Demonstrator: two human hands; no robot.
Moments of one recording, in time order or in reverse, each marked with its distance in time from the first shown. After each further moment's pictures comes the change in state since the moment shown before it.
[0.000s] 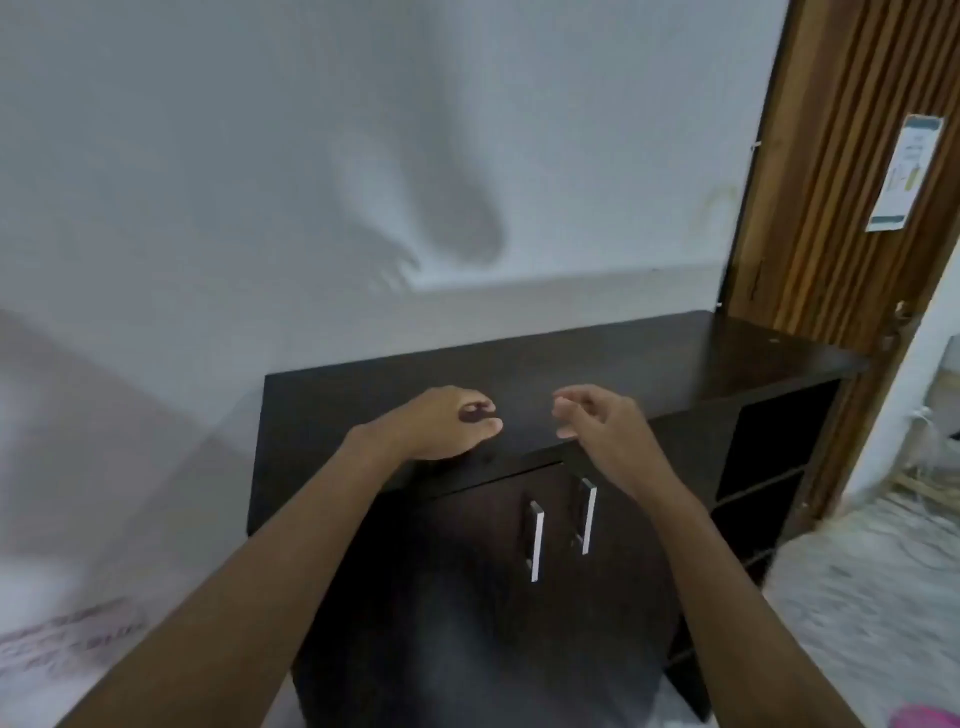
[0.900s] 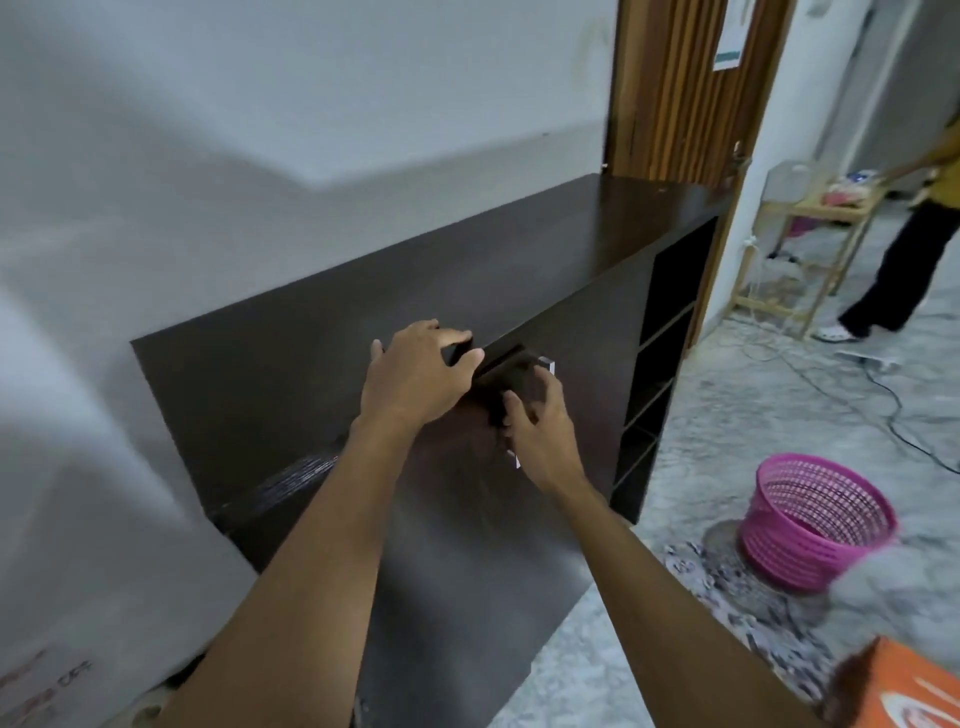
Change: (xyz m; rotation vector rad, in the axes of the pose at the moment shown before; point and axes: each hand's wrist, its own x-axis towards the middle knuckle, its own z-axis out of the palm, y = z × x) left_hand -0.004 -0.014 0.057 0.045 0.148 0.067; right_hand -0.082 0.055 0.116 0.191 0.381 0.482
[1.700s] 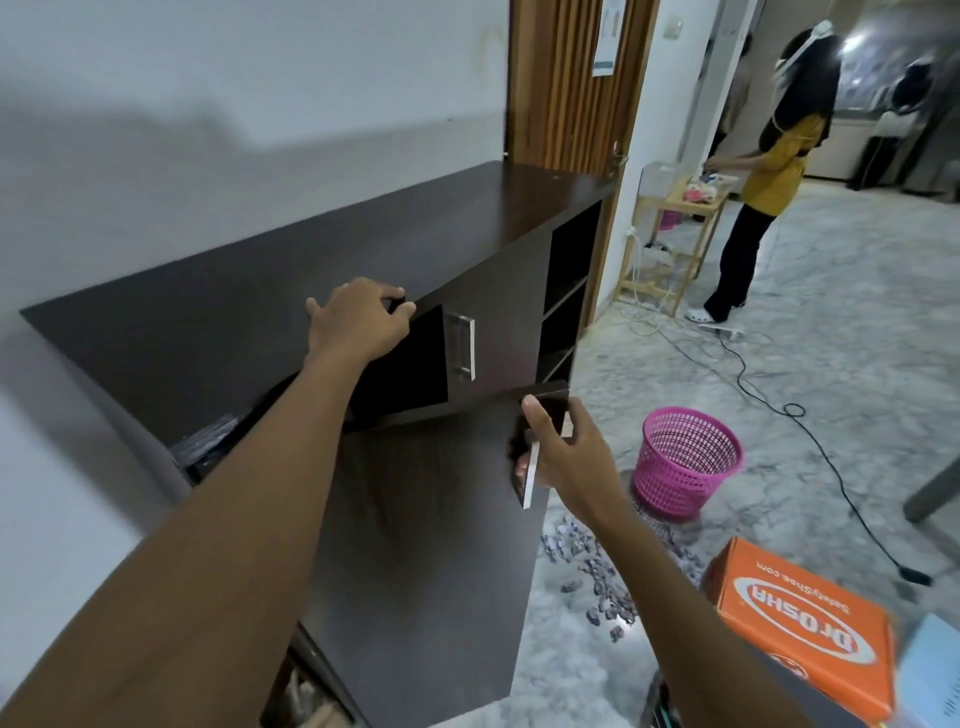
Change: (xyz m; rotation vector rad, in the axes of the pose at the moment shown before) left_hand -0.002 0.005 -0.005 -0.010 -0.055 0.032; right_hand -0.142 -0.022 -0.096 -0.223 0.166 0.046
